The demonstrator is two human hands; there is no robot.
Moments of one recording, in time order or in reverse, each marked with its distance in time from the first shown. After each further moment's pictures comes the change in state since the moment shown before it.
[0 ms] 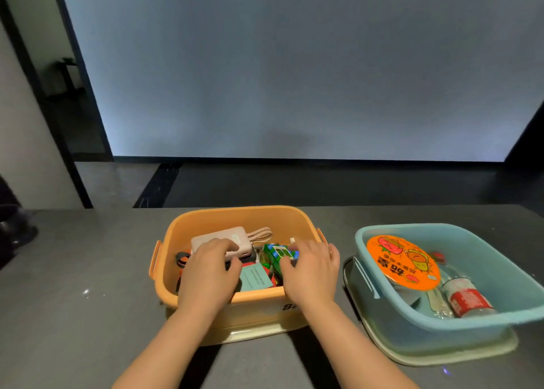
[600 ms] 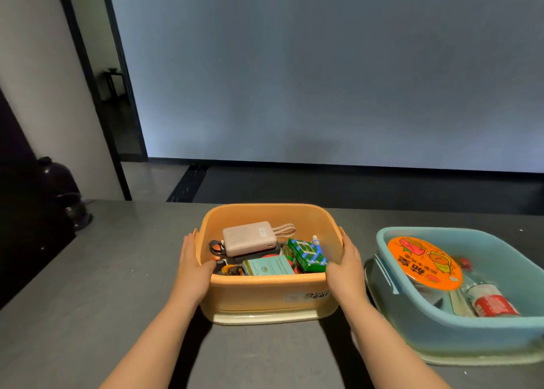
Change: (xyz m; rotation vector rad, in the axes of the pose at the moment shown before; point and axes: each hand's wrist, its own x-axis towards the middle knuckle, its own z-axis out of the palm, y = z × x) left_hand -0.017 -0.063 -0.034 -0.497 -0.103 -0.507; right_hand -0.009 0.018 -0.012 0.562 -0.136 0.320
